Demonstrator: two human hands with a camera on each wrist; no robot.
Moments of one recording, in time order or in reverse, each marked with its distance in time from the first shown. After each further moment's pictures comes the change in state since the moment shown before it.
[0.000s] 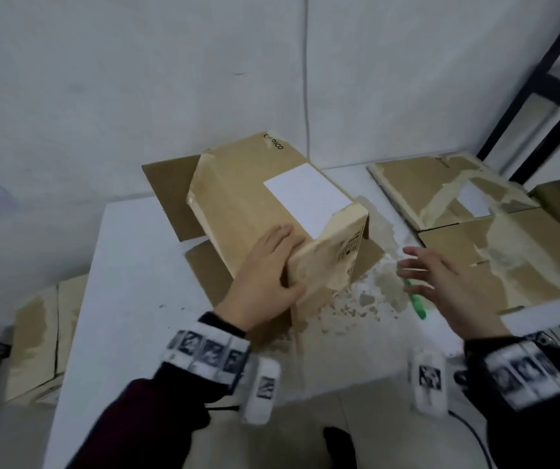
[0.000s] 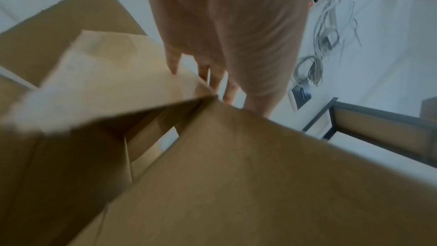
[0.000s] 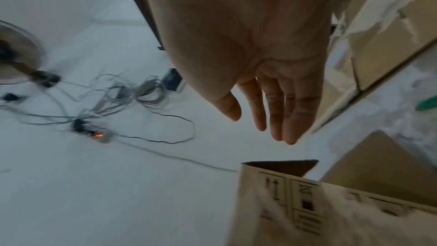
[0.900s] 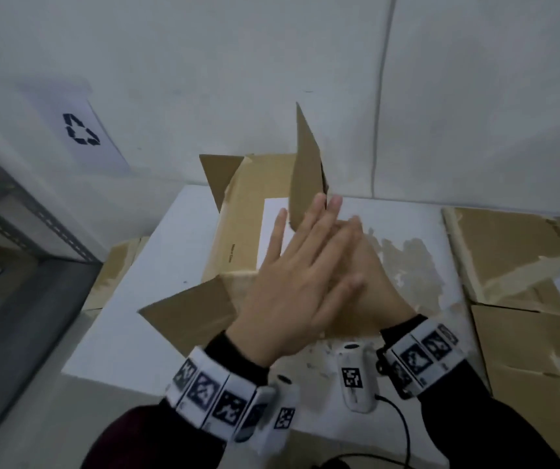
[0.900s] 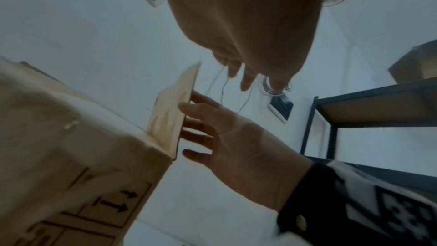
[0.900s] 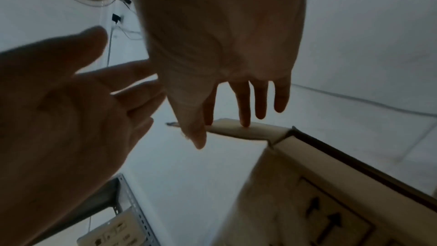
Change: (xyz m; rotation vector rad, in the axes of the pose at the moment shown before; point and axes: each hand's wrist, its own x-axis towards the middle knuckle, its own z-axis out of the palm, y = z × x) left_hand 0.041 0.135 0.004 0.502 0.311 -0.136; right_hand 0.060 -0.060 0.065 -0.403 -0.666 -0.714
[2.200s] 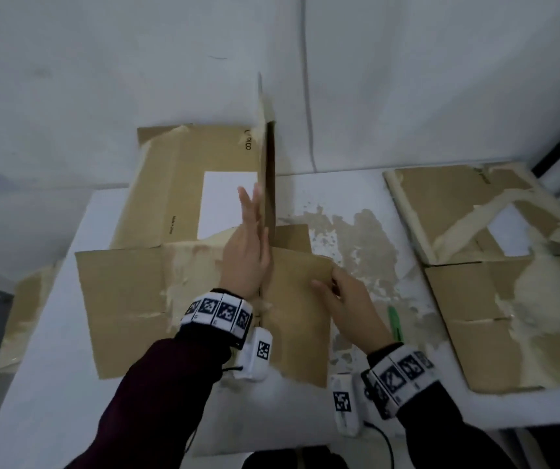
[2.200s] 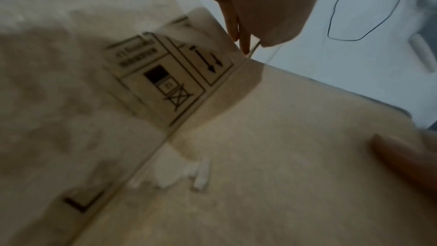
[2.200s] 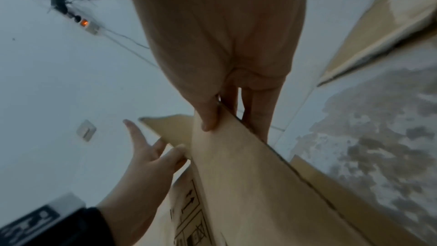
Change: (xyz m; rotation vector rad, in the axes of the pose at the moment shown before) left_hand 0.078 -0.088 0.152 -0.461 0.241 -0.088; right_hand -0.025 0.100 0.014 0.069 0.119 0.392
